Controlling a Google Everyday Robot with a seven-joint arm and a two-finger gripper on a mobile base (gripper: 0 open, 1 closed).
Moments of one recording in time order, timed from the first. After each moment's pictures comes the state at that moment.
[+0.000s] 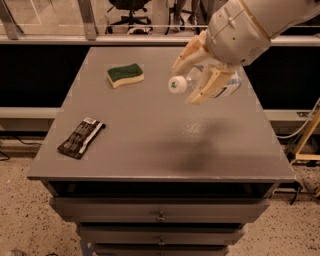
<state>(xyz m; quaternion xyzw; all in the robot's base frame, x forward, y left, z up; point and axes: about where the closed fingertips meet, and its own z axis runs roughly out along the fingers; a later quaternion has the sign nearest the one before) 0.491 -0.063 0.991 -0.81 0.48 0.11 0.33</state>
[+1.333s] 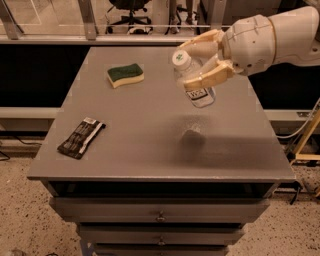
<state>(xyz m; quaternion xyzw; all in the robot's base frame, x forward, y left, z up) 0.516 -0.063 1.014 -0.65 0.47 0.30 0.52</state>
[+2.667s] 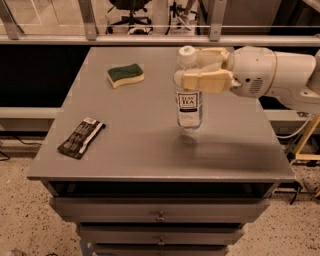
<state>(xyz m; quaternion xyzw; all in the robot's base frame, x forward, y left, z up) 0.520 -0.070 1.008 -0.45 0.54 0.42 0.57</state>
